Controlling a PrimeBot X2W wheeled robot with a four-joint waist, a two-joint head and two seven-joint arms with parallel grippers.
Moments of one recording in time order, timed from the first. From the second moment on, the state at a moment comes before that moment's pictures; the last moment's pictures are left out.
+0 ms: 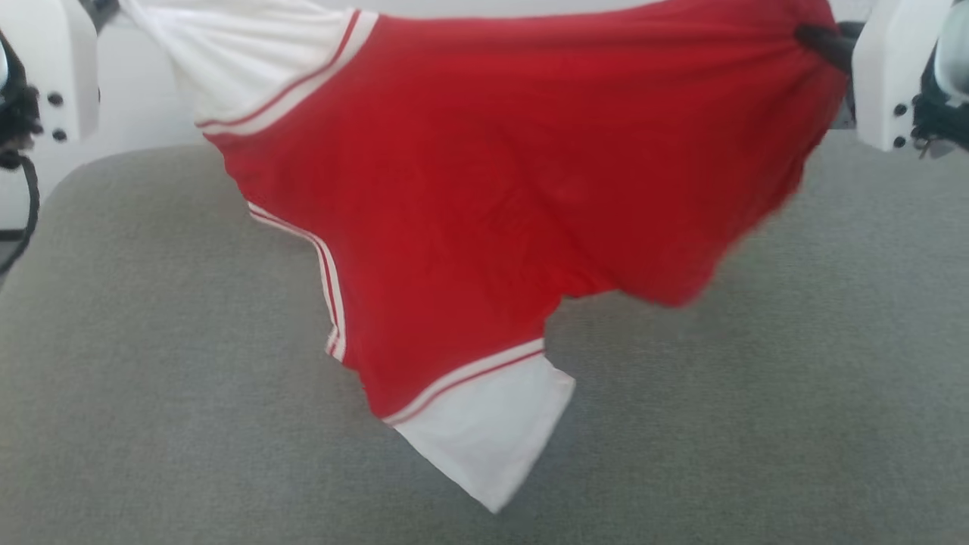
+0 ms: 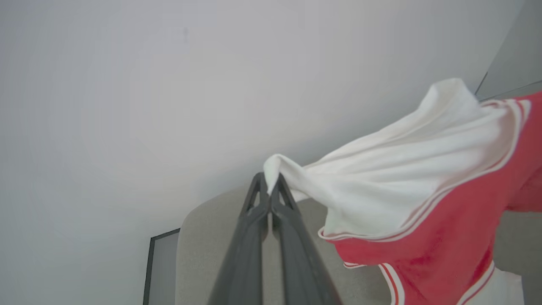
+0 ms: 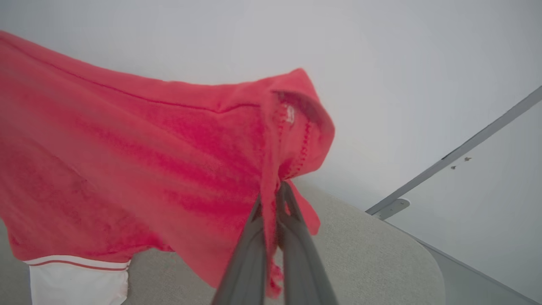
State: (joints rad) left arm -1.20 0.85 -0.76 0.29 -0.95 0.08 0.64; right arm -1.14 -0.61 0.68 0.45 0.87 0.13 0.63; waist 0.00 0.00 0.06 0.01
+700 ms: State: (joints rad) left arm -1.70 0.59 -0.76 0.76 -0.66 0.01 0.15; right arm -1.45 -0.42 0.49 0.81 0.47 0.13 0.16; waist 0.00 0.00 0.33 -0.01
